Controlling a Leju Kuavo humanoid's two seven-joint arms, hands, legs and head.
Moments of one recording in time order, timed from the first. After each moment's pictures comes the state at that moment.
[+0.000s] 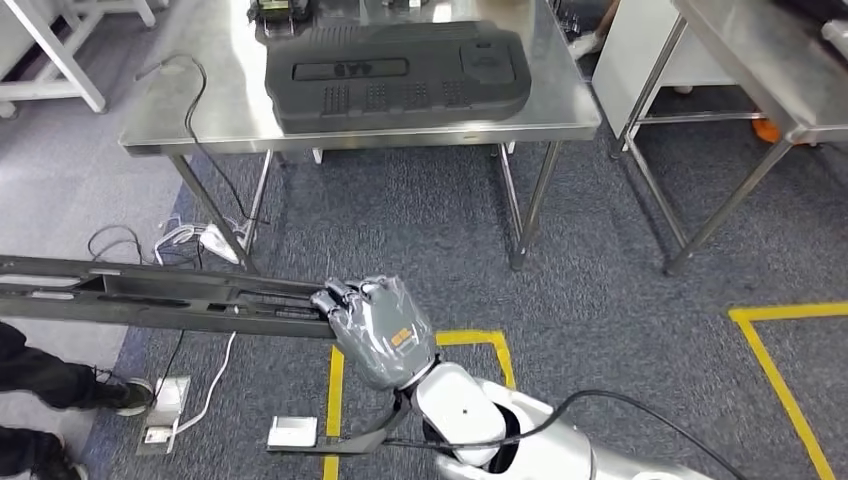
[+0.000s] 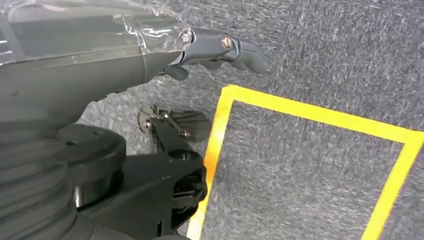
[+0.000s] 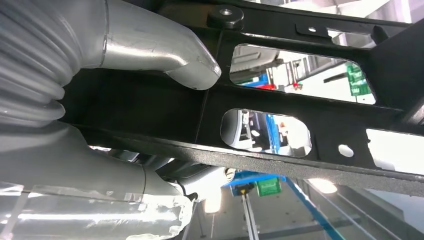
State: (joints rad) left arm -0.23 -0.15 1.46 -0.05 -1.57 0.22 -0.51; right arm -0.40 -0.12 0.84 -1.82 1.15 -0.26 0.26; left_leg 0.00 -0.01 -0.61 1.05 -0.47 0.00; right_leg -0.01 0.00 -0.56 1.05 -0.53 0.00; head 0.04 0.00
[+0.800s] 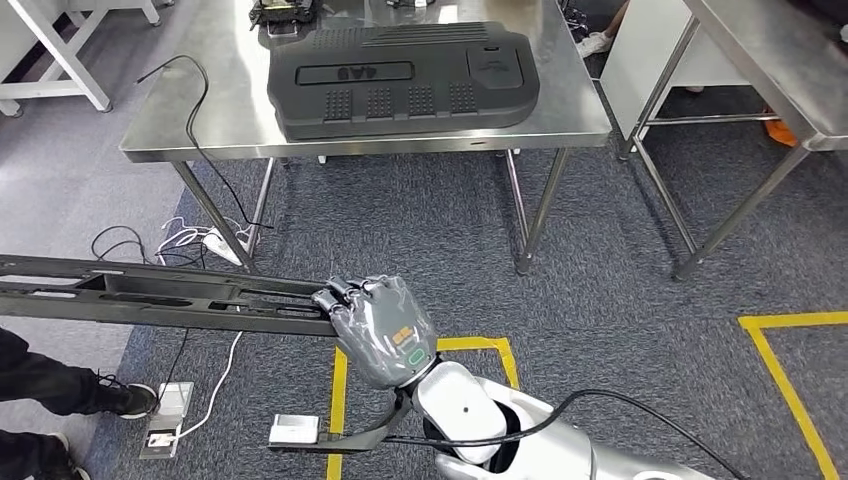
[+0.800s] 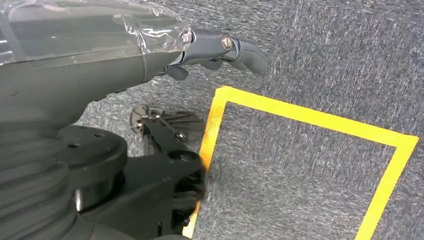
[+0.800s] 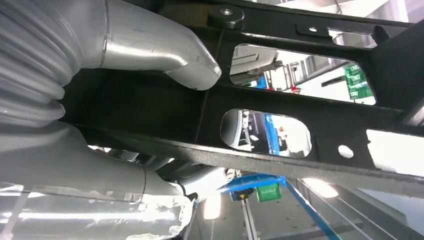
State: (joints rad) left arm -0.23 -0.15 1.46 -0.05 -1.57 0.22 -0.51; right arm -0.40 -0.12 0.84 -1.82 1.14 -0.27 0.26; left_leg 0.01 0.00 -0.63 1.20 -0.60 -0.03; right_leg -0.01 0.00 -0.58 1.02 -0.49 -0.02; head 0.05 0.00
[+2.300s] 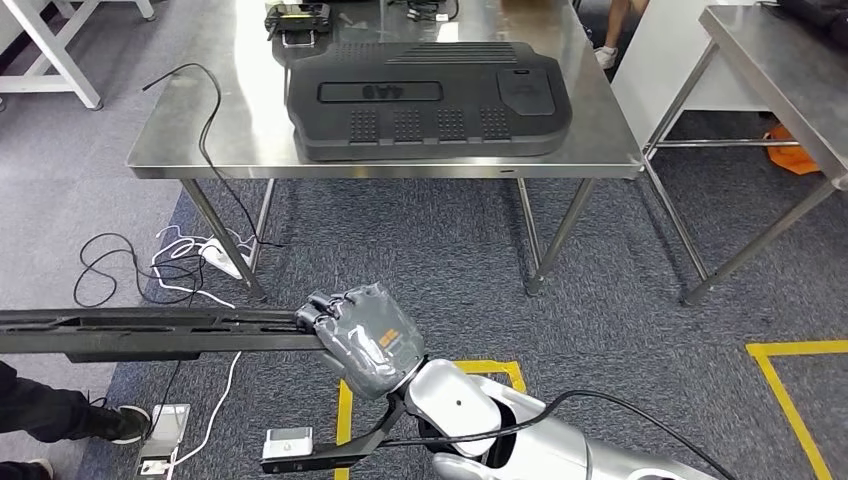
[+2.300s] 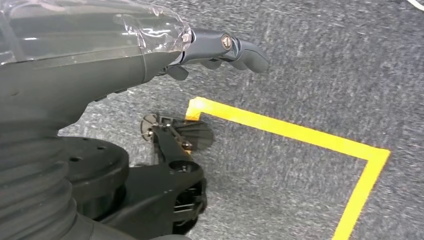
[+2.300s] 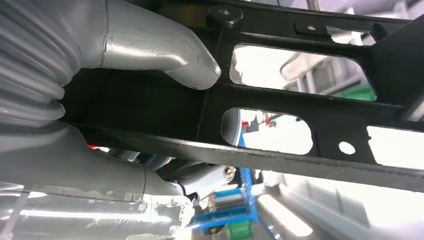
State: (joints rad) left arm -0.22 -0.15 1.46 -0.05 -1.57 0.22 -0.52; right arm -0.42 -0.11 0.85 -1.81 0.99 -0.23 0.19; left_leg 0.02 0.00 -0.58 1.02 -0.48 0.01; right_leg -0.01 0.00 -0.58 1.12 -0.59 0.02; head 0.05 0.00
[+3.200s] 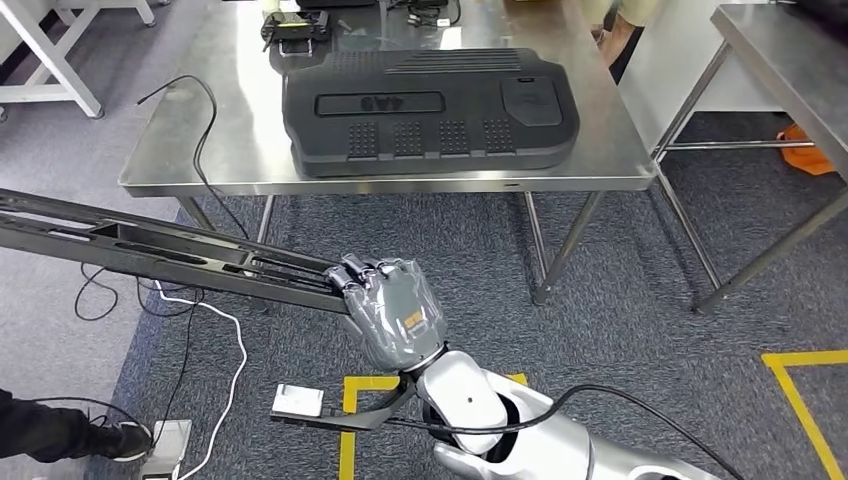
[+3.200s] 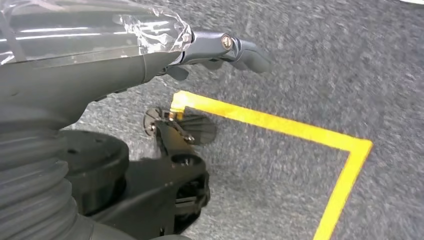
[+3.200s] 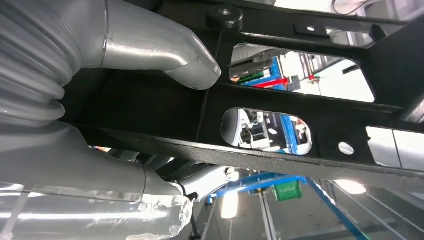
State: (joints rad) left arm -0.23 -0.15 1.46 -0.05 -1.57 0.23 -0.50; right arm -0.42 -0.11 0.81 -1.80 1.14 -0.33 0.33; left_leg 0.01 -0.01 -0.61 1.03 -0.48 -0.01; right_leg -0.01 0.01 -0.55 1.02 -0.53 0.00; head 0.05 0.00
